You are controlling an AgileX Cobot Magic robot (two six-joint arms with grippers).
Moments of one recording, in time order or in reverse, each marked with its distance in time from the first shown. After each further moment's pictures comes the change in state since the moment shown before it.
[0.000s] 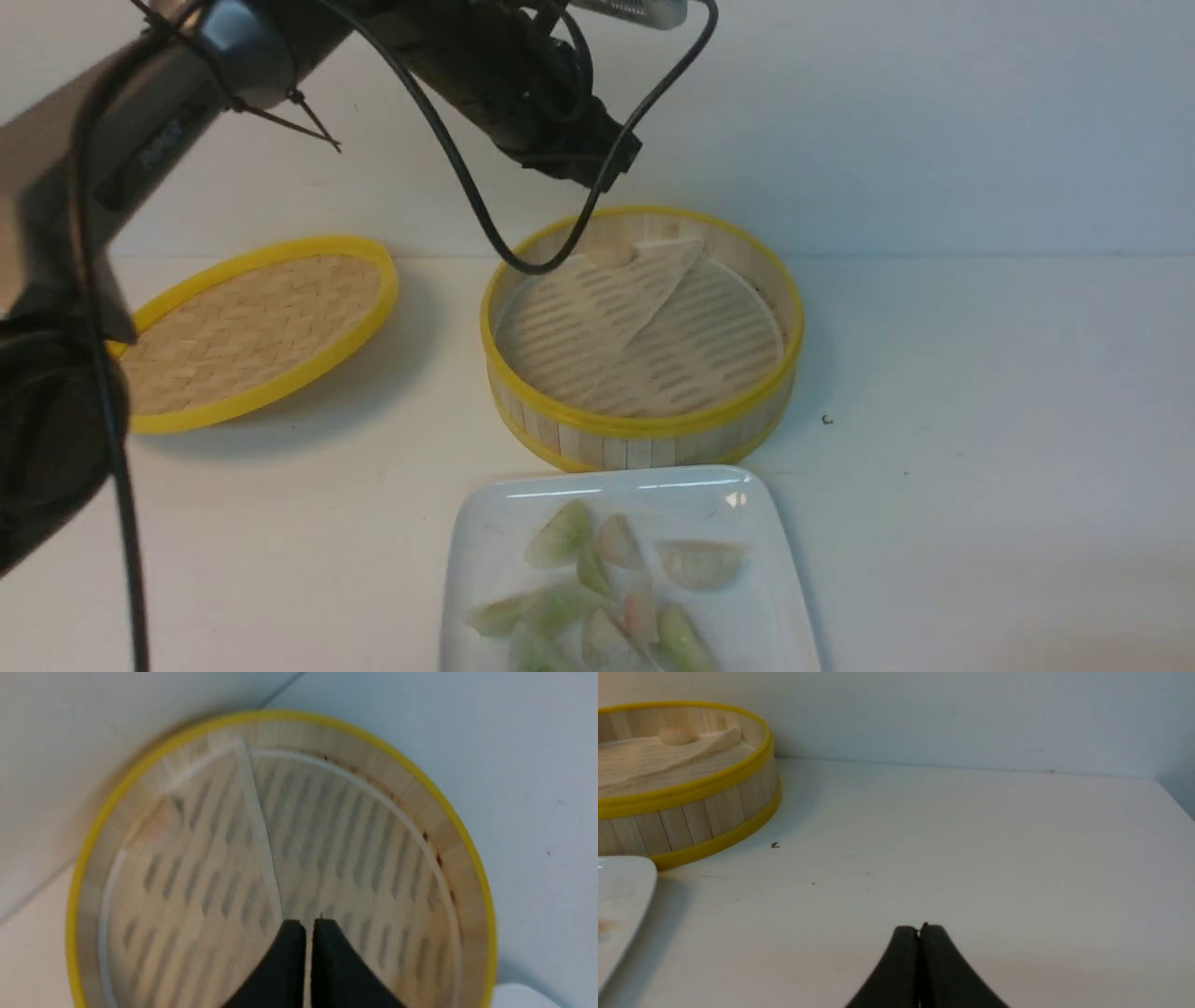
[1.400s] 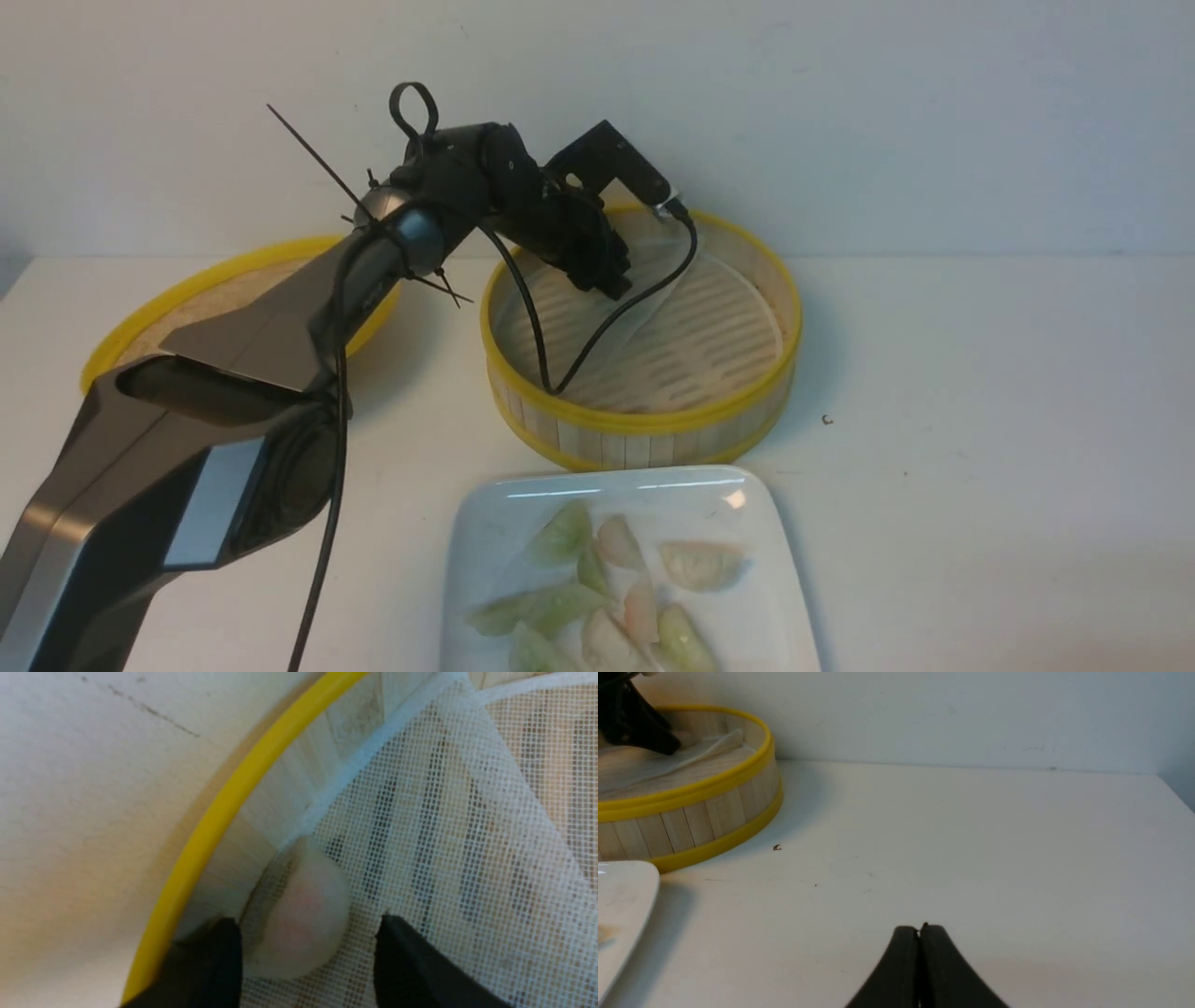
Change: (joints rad) right arm 0.000 0.000 0.000 0.000 0.000 0.019; left arm 0.007 0.443 -0.208 0.115 -0.341 0.261
